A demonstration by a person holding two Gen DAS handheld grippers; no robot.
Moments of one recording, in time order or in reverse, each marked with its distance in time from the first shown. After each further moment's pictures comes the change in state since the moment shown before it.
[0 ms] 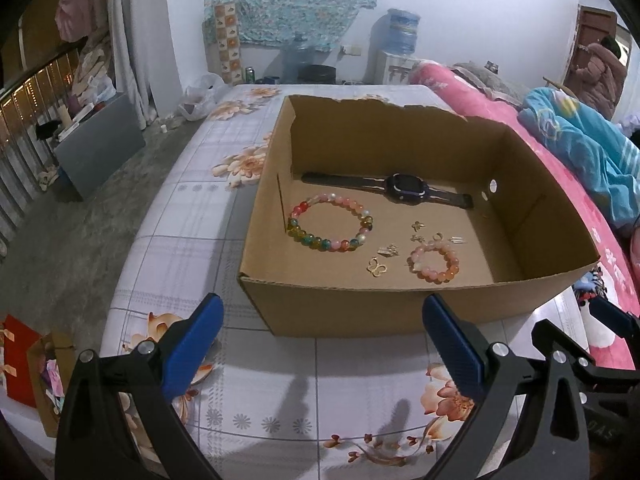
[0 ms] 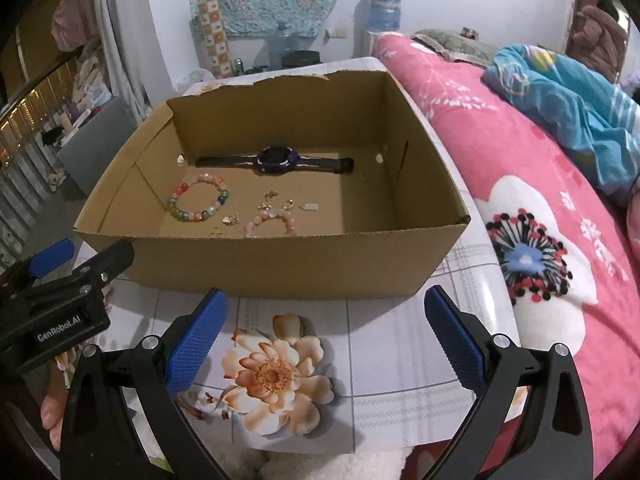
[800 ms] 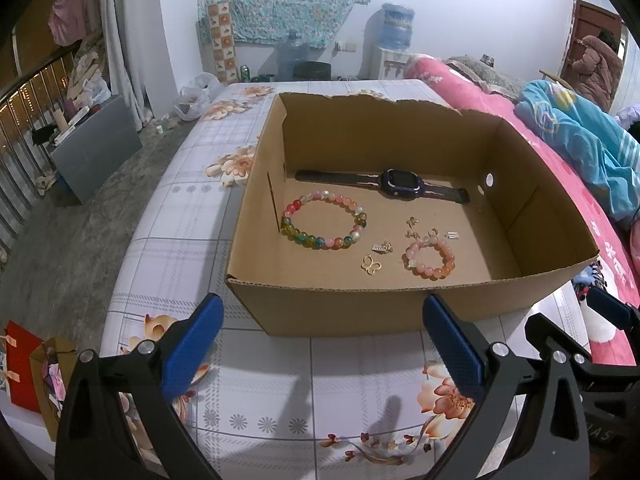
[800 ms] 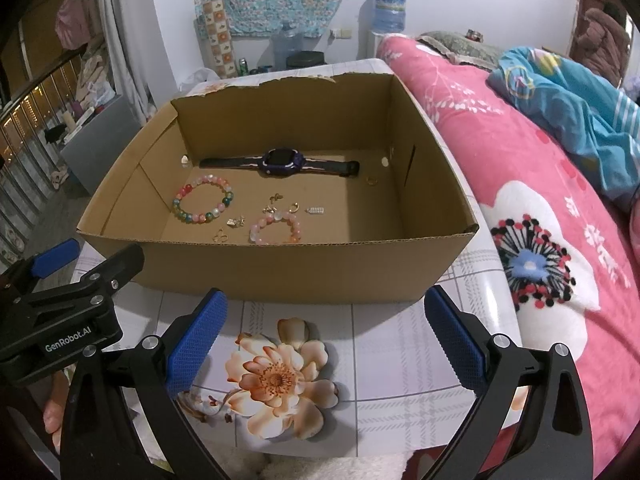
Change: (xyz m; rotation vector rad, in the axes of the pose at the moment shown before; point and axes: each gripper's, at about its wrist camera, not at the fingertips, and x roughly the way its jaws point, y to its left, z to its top) left arm 0.001 -0.006 0.002 0.019 0.012 -0.003; right arm 0.001 0.002 0.003 -0.007 -0.001 0.010
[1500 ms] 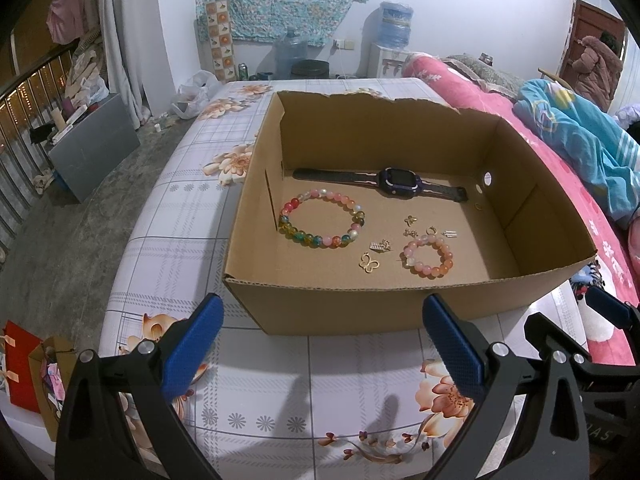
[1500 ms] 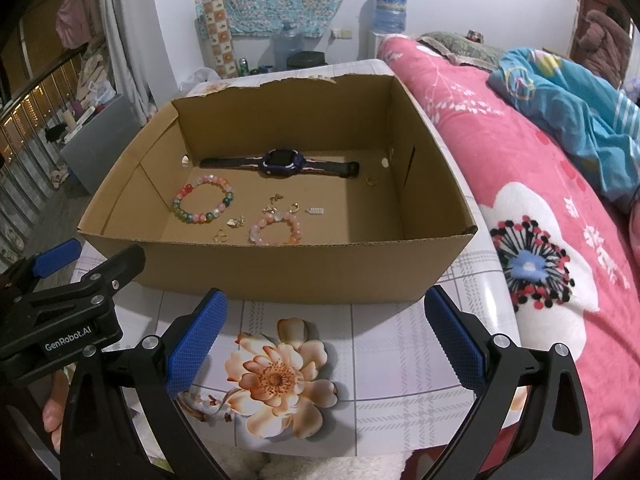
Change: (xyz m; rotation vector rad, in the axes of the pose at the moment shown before) left arm 0.002 -0.001 -0.001 0.000 0.004 -0.005; right arm 0.000 0.000 0.000 0.000 0.001 -0.001
